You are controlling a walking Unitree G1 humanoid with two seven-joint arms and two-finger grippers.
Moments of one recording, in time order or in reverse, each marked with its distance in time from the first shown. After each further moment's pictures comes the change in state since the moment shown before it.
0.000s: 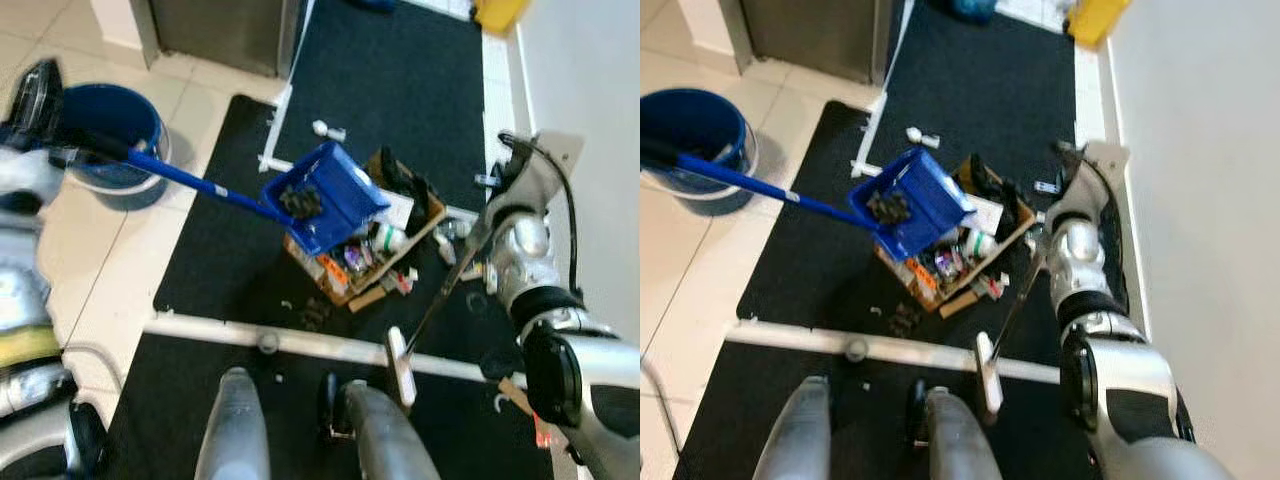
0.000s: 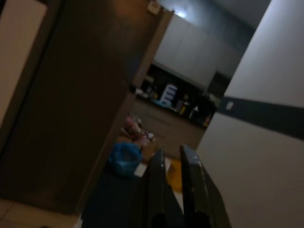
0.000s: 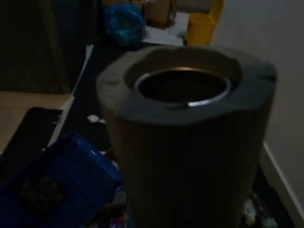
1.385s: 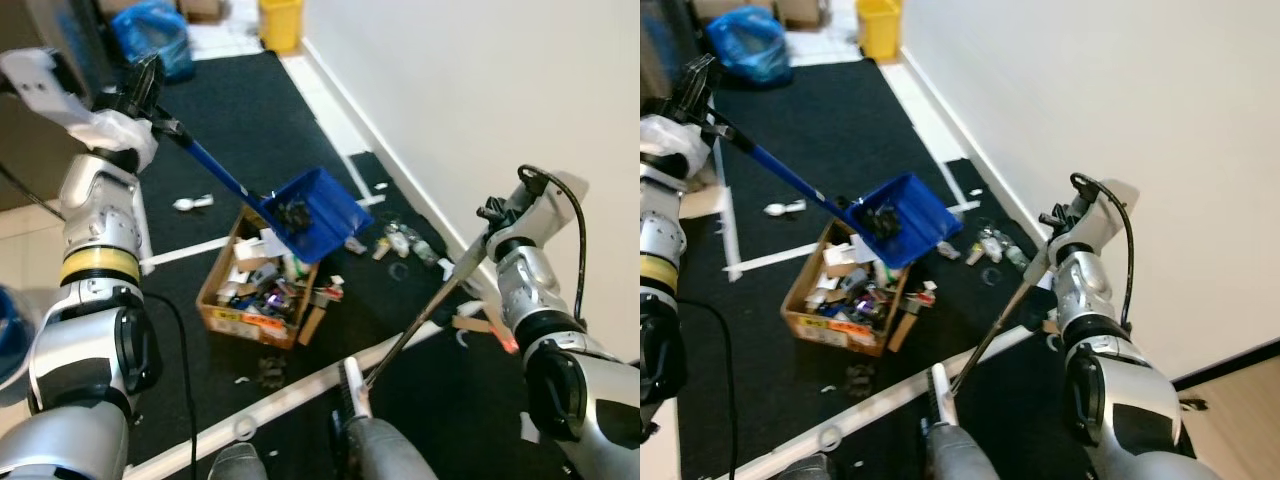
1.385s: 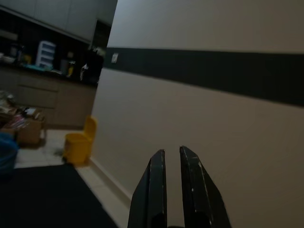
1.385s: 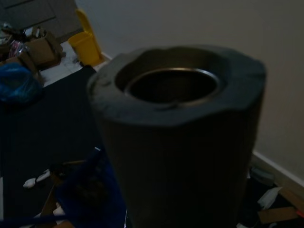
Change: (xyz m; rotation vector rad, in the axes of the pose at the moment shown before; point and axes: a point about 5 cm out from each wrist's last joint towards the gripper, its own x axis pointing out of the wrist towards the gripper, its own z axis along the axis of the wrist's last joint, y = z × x) left arm 0.046 -0.007 -0.068 0.036 0.153 0.056; right arm -0.021 -0.023 -0.040 0.192 0.128 0.027
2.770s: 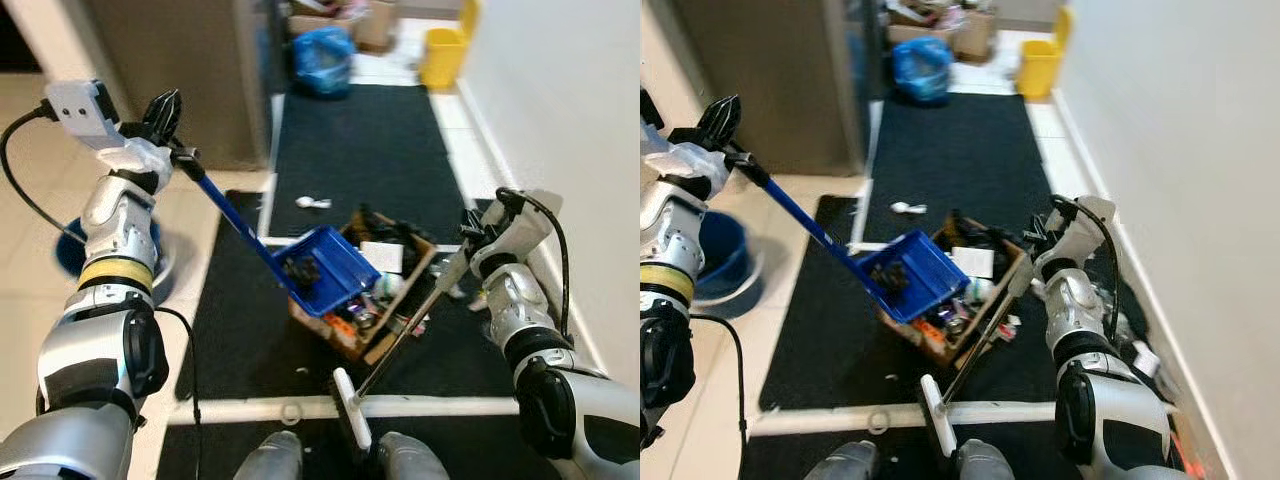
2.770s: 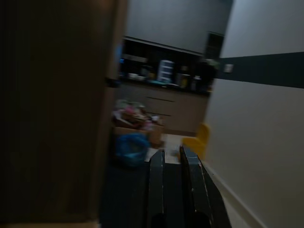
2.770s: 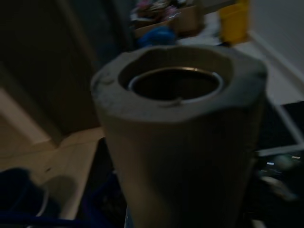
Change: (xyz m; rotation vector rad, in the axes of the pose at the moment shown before) left arm -0.011 -0.001 -0.027 0.030 0.063 0.088; right arm -0.008 0.012 -0.018 -0.022 0.023 0.149
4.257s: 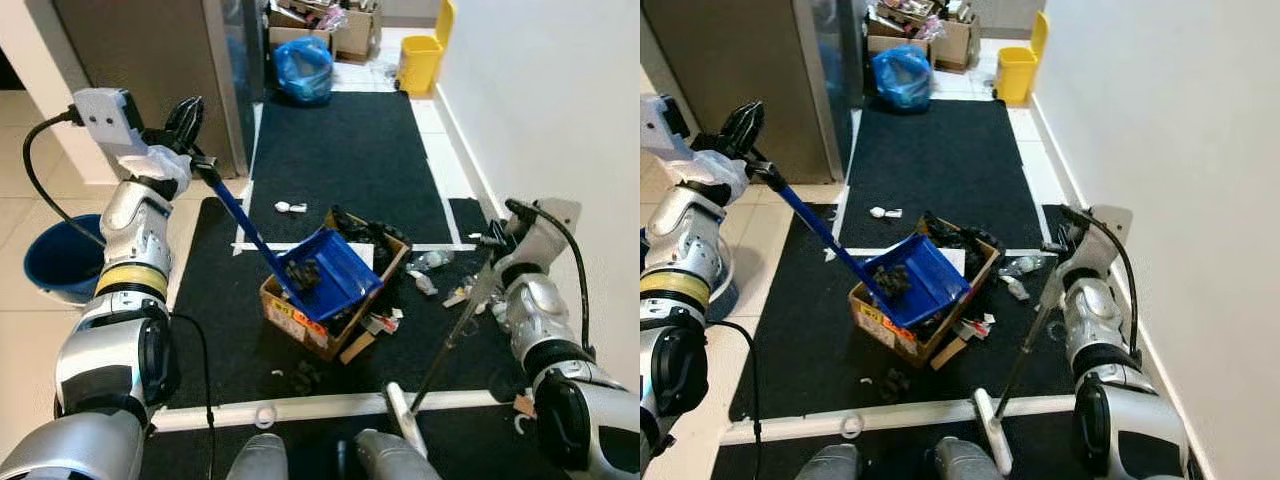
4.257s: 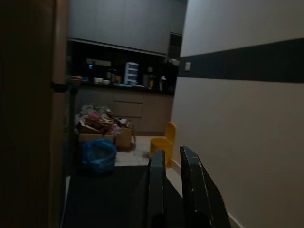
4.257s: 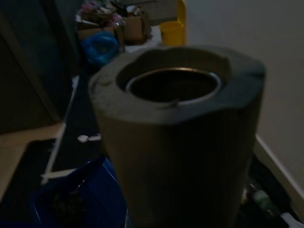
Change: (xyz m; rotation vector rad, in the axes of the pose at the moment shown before) left arm 0.006 -0.019 -0.008 0.049 0.025 -0.093; right arm -0.015 -0.030 -0.002 -0.176 0.012 -0.113
